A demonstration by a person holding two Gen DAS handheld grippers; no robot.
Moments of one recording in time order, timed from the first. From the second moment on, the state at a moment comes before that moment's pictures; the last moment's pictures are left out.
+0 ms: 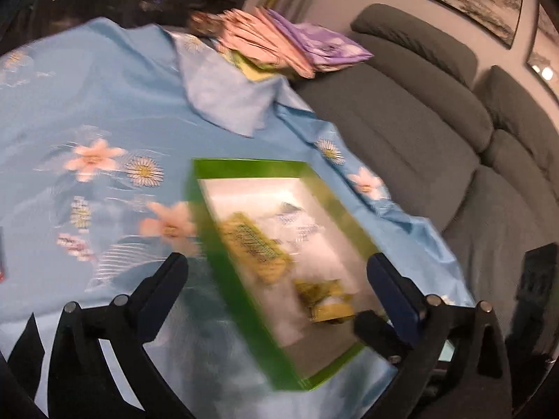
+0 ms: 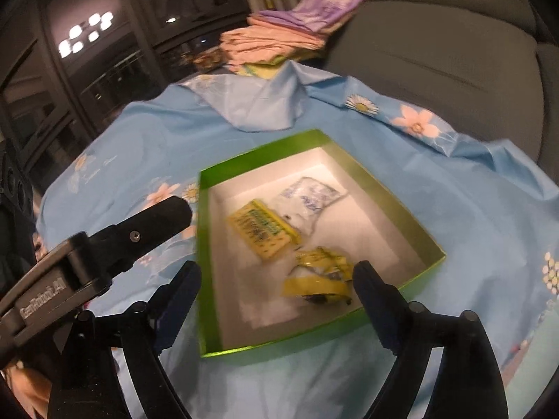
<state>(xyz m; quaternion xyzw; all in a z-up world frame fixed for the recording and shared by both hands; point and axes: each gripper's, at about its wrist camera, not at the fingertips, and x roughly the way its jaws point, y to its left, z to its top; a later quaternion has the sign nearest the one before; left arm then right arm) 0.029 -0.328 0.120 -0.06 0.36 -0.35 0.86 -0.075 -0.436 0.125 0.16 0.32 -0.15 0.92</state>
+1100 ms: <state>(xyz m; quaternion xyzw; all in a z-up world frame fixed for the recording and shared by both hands) -0.011 0.023 0.035 -0.16 0.36 0.02 0.92 0.007 -0.217 0.093 0.14 0.43 -0.03 0.89</state>
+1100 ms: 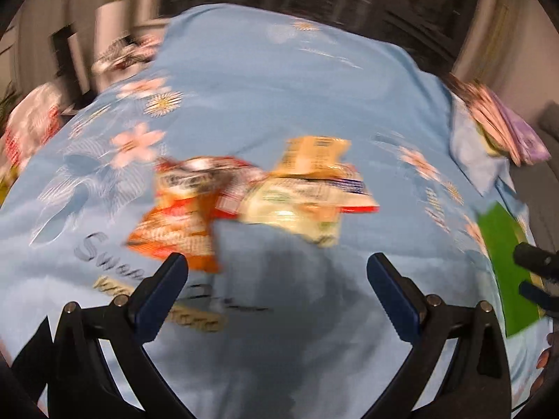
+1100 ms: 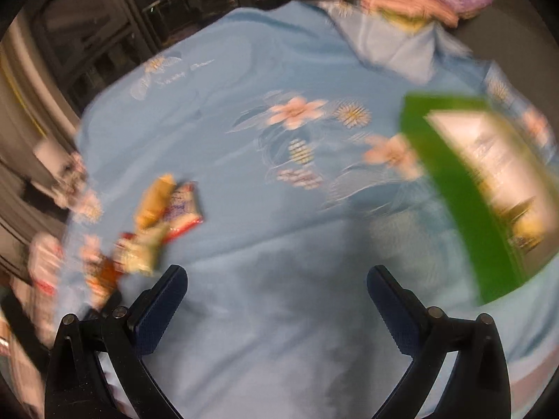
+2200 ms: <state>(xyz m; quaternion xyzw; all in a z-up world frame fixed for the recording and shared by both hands) -0.017 0.131 0.025 -0.22 0.37 0.06 0.90 0.214 -0.005 0.003 -0.02 0.50 -0.03 0.87</state>
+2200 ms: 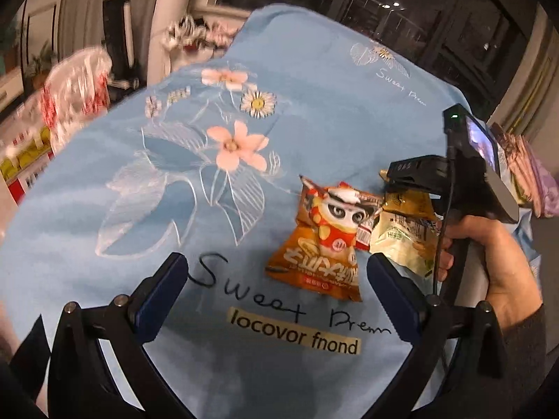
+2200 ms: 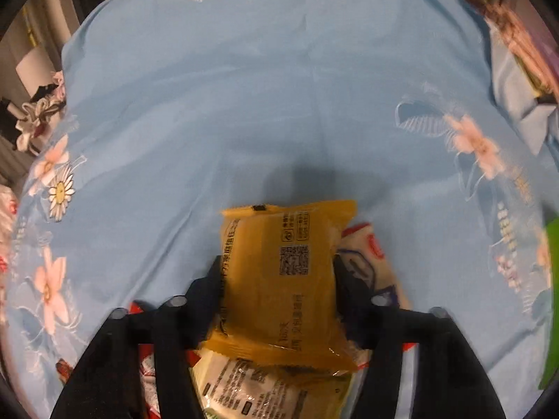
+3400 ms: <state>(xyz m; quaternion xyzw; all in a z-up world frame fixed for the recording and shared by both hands) -0.022 -0.023 0.003 -0.16 0.43 -0.16 0.87 0.040 -0.161 -0.009 0.26 0.45 0.17 0.84</state>
